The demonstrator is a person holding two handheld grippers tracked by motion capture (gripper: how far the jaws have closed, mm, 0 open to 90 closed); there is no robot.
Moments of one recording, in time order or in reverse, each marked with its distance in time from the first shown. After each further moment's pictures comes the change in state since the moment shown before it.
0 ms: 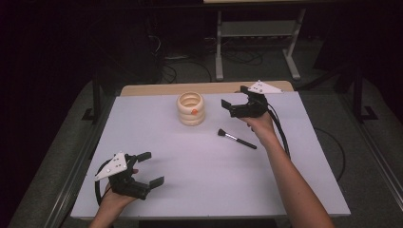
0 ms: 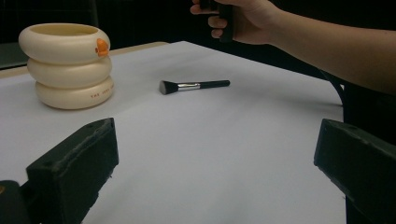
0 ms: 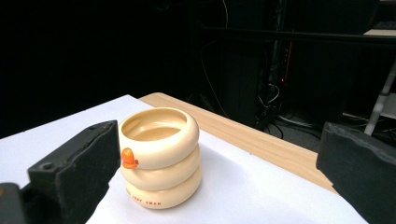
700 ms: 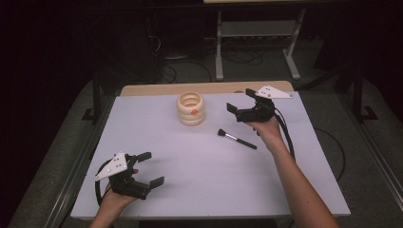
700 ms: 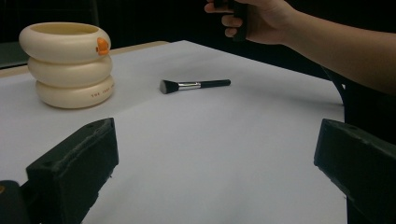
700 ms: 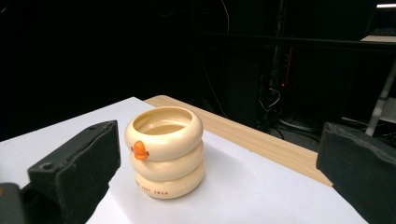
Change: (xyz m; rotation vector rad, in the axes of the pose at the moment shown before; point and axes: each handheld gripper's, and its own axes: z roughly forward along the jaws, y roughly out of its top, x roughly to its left) left arm 0.000 0.000 0.001 -0.001 0.003 -0.002; right arm 0.003 -0.002 -0.025 -0.027 0.008 -0.006
